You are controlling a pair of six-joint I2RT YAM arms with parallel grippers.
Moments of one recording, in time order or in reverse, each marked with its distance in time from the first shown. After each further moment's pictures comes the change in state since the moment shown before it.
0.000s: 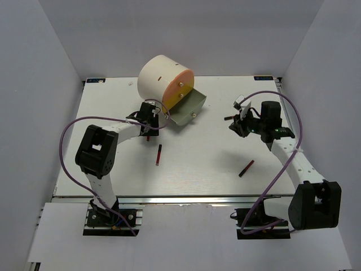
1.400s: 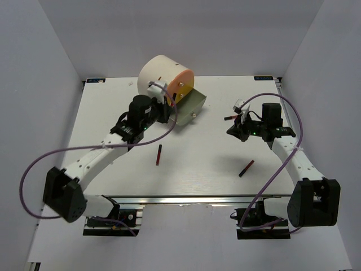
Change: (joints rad) left arm -0.192 -0.554 -0.076 0.217 0.169 0.100; right arm -0.032 0.023 0.002 -0.085 -0.196 -0.076
